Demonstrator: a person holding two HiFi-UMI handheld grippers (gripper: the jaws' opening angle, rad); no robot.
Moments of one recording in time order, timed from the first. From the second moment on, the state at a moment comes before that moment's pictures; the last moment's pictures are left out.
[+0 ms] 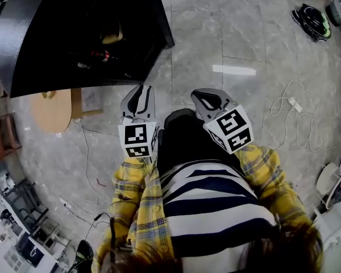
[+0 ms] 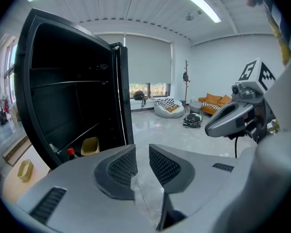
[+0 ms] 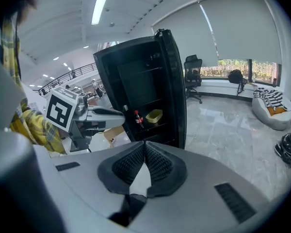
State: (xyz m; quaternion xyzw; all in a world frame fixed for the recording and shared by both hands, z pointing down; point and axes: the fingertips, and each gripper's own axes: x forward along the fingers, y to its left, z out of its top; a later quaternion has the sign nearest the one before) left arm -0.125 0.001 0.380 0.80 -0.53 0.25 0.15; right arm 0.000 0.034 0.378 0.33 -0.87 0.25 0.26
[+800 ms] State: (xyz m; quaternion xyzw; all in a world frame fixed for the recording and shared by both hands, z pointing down) left arm -0.159 -0.072 0.465 0.73 -0.56 0.36 0.14; right arm -0.009 -0.023 0.433 0.29 -0.88 0.27 0.28
